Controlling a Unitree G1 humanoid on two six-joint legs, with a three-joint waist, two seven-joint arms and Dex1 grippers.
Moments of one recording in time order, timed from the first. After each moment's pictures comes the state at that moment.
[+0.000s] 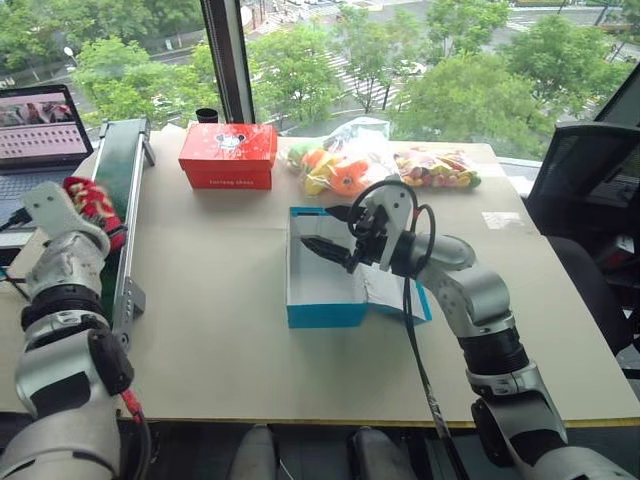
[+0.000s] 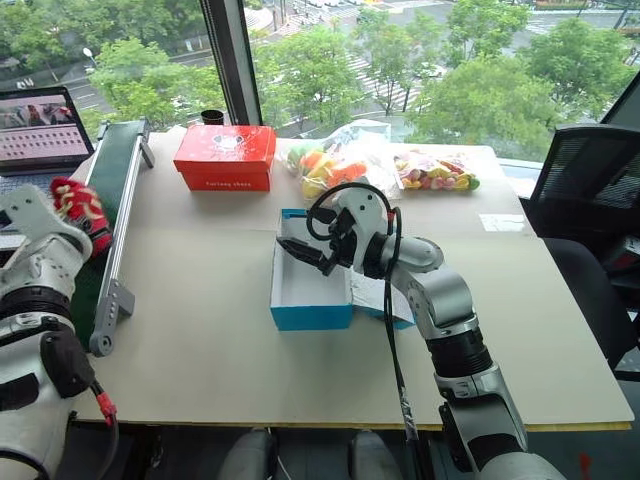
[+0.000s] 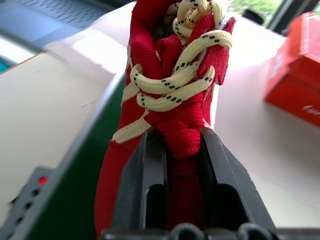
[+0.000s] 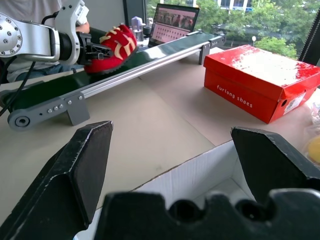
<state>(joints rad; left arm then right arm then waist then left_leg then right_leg) -0.93 0.60 0.46 0.88 -0.34 0.32 -0.16 -0.69 -0.27 0.09 -0.05 0.41 0.54 0.69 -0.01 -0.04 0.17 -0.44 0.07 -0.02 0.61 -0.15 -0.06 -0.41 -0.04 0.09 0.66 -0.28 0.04</state>
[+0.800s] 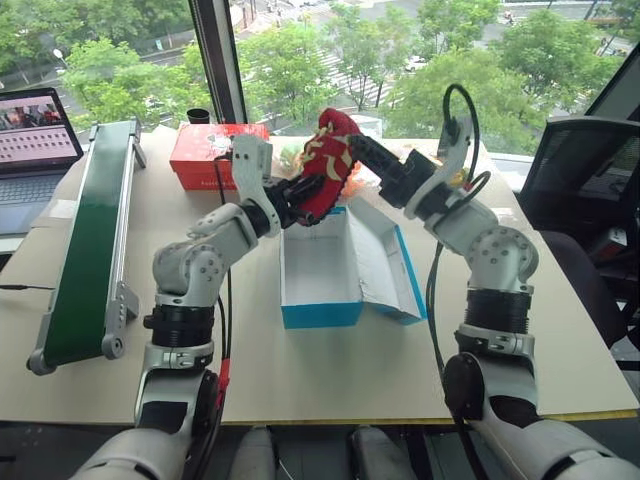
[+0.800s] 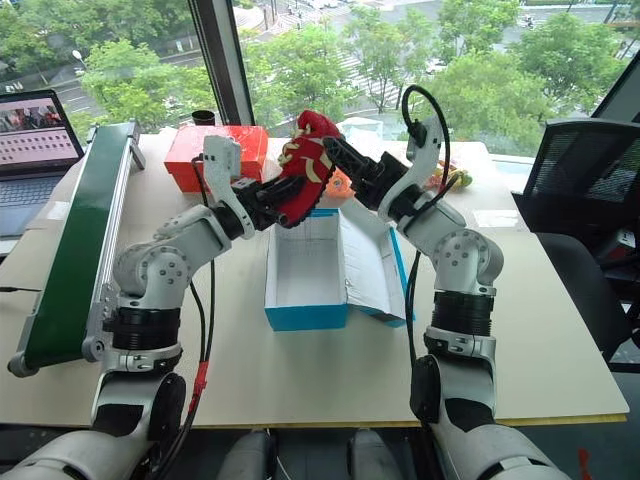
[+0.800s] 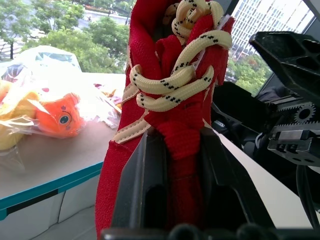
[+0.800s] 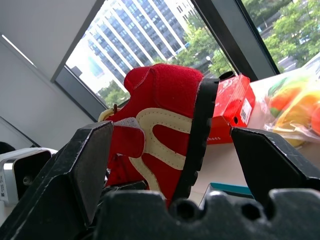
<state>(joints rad) -0.79 0.24 0.11 0.01 -0.63 0.78 -0.38 -0.87 -0.15 -0.37 0.12 0.84 0.88 0.26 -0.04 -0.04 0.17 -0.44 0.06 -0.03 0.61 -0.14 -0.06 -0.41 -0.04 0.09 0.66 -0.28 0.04</state>
